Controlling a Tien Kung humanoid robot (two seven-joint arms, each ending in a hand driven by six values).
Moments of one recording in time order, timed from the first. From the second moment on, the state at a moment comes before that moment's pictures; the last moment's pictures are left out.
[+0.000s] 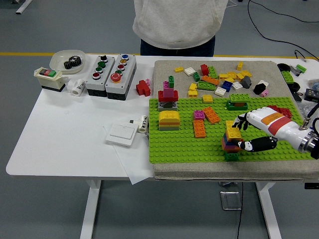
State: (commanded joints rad) left arm -0.11 0.08 -0.24 -0.30 0.21 0.40 0.22; right arm 0.48 -0.69 0.77 1.41 -1.86 -0.07 0.22
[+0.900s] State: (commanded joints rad) left arm -0.12 0.08 -0.23 -0.30 0.20 0.40 0.21; right arm 0.49 -0.69 0.79 1.41 -1.88 -0.03 0.20
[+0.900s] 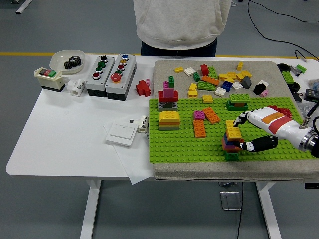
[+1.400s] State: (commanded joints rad) left arm -0.12 0.08 -0.23 -0.30 0.20 0.40 0.21; right arm 0.48 -0.69 0.80 1.41 -1.88 -0.03 0.20
